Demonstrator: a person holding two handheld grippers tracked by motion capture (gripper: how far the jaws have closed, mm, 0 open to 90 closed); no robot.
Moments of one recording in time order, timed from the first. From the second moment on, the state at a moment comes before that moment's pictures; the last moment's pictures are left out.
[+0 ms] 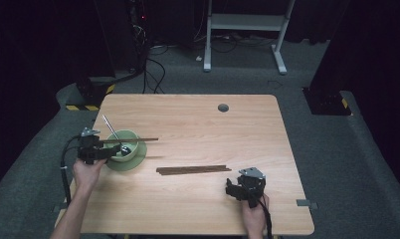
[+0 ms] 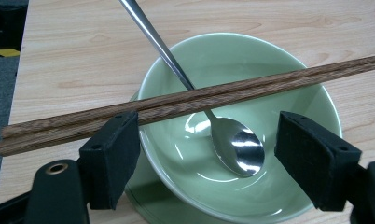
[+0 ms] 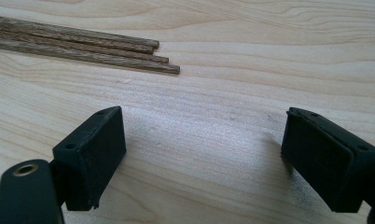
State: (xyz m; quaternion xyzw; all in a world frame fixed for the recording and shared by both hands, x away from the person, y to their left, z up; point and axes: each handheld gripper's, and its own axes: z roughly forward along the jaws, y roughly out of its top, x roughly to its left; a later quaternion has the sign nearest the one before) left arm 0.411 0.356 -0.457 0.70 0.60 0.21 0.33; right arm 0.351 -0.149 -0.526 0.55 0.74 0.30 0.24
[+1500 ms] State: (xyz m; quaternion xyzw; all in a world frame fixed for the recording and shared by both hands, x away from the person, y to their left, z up) left arm 0.396 0.357 -0.451 0.69 0.59 0.22 0.36; right arm 0.351 -0.149 -0.526 0.55 0.74 0.30 0.24
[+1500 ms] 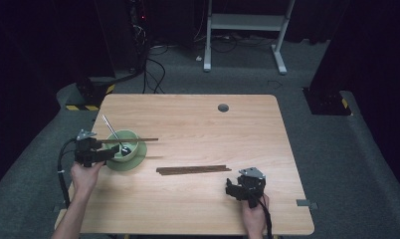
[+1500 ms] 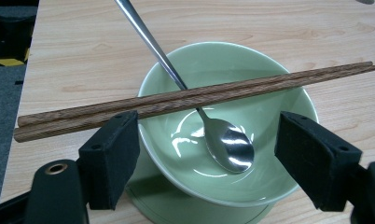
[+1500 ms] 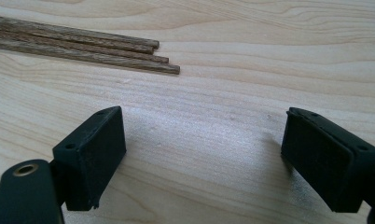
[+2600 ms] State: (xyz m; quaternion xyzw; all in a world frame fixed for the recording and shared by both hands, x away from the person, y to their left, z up) left arm 0.394 0.329 -0.441 0.70 0.56 0.21 0.39; right arm 0.351 -0.149 -0.526 0.55 0.74 0.30 0.24
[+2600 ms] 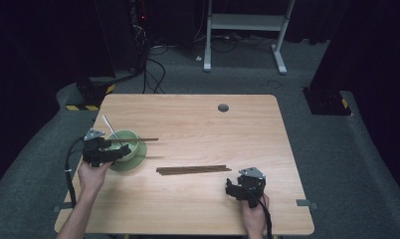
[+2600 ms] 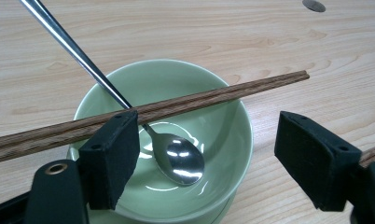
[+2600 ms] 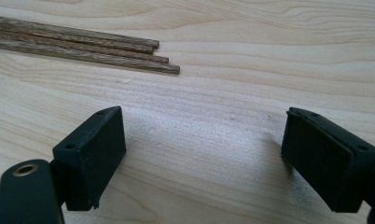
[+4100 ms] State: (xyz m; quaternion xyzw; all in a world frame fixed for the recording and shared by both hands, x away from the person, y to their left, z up) left arm 0.388 0.299 -0.432 0.72 0.53 0.20 0.41; right arm 0.351 -0.149 -0.526 0.55 0.74 0.30 0.24
